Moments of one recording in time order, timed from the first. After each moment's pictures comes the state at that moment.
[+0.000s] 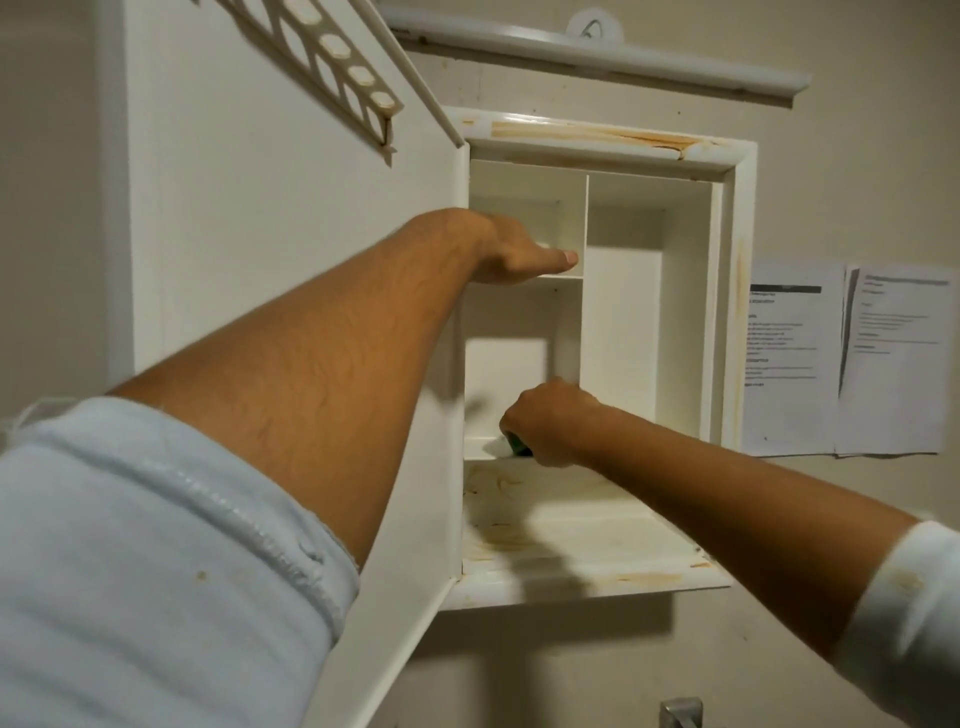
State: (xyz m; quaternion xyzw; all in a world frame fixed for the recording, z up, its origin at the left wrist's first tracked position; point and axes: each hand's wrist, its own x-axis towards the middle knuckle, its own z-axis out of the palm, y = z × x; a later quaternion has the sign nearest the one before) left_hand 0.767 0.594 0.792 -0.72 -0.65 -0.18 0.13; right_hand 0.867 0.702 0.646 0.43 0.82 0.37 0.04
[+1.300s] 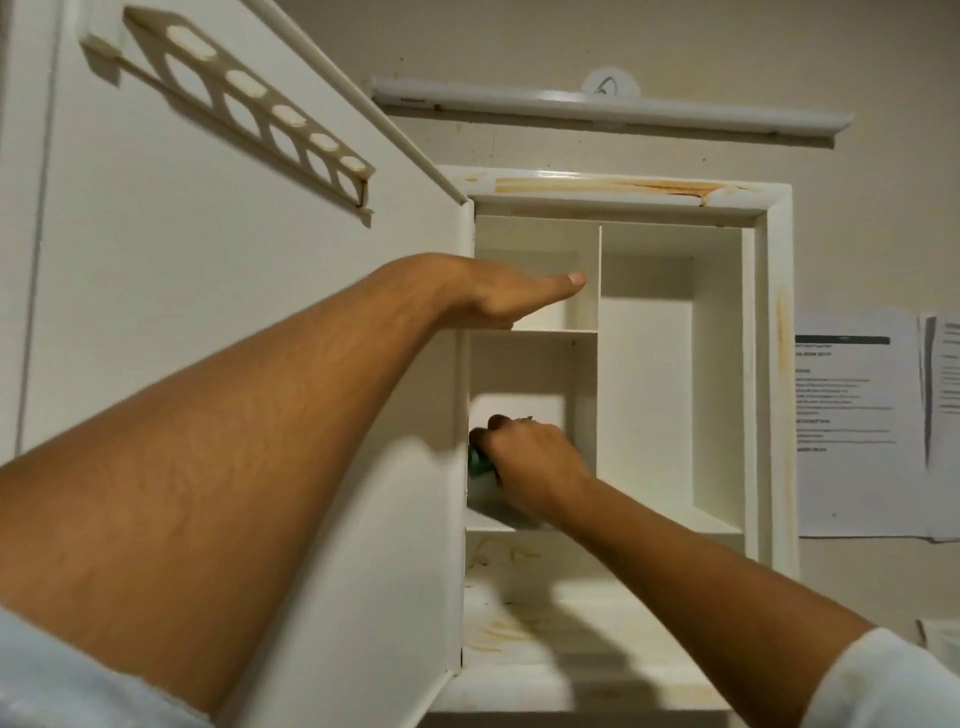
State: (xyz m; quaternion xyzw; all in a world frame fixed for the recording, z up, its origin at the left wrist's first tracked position) left_hand 0.766 0.596 0.801 -0.72 -0.65 -0.22 0.03; right_hand 0.847 0.741 0.646 0.31 0.86 0.32 -0.27
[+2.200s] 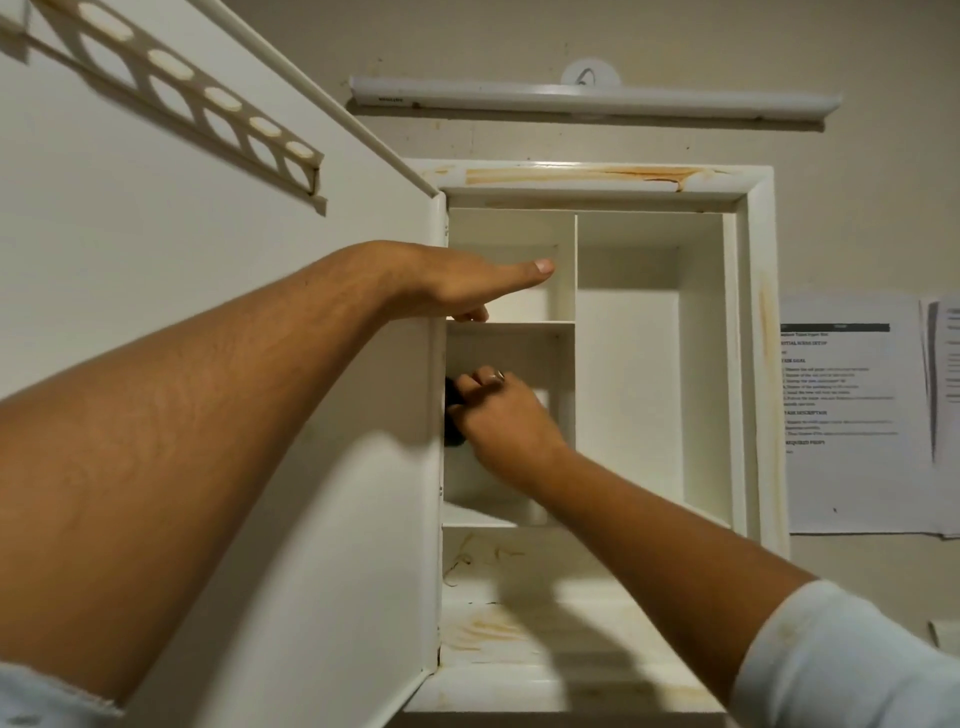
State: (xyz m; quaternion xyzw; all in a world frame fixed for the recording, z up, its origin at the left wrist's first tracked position) left_hand 0.766 0.601 0.798 -0.71 -0.66 -0.24 0.04; right_hand 0.841 0.749 0.665 0.25 0.81 0.45 -0.28
